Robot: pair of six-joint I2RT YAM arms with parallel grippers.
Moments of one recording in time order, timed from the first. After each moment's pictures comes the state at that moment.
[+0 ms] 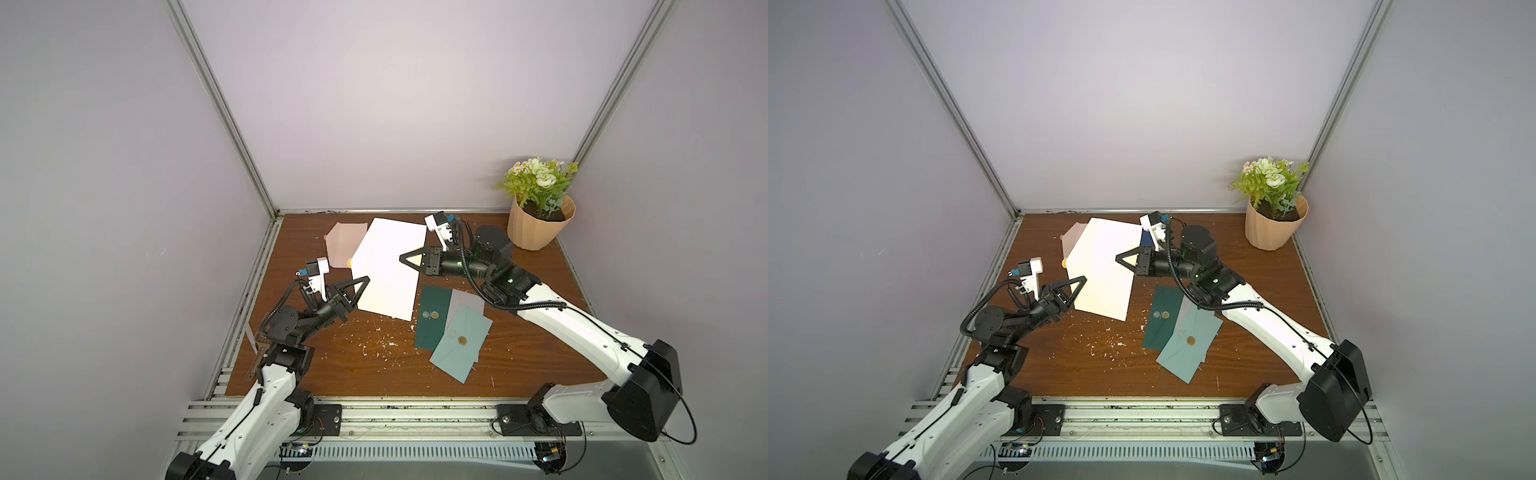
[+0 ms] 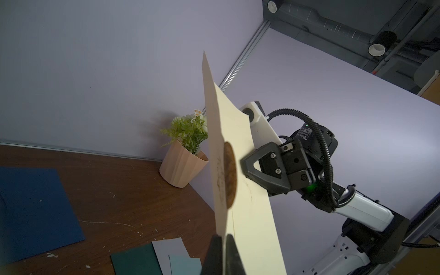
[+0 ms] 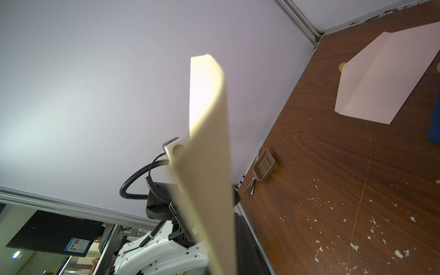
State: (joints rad) left arm -0.24 0.75 0.31 0.79 0.69 -0.87; right arm 0.70 1.36 1.17 0.12 -0.59 0.89
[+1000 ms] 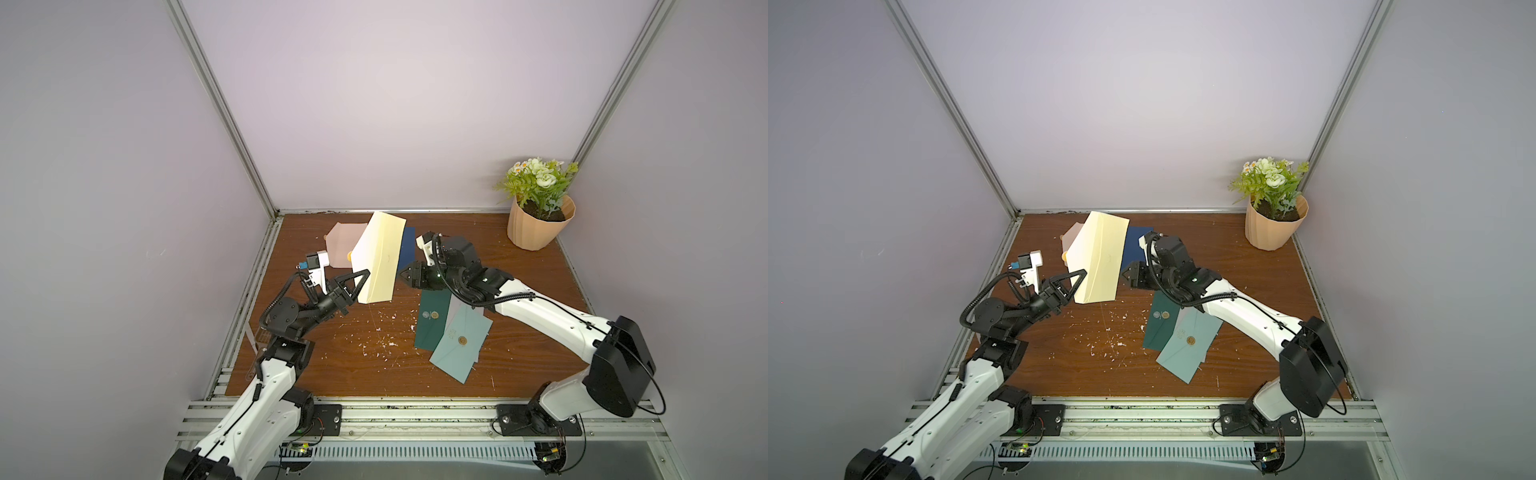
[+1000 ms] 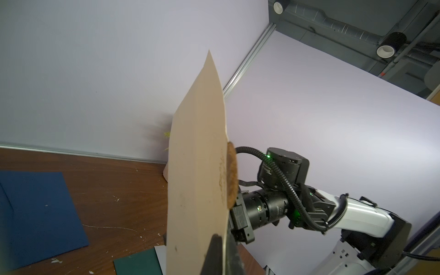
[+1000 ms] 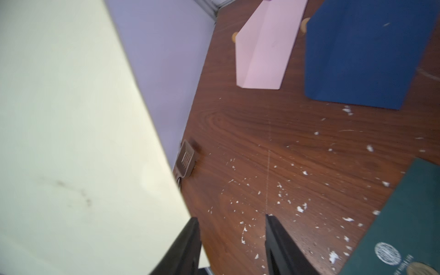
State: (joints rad) left arm -0.24 0.80 0.41 0.69 0.65 -0.83; right arm 0.75 1.46 1.17 -0.18 -0.20 0.71
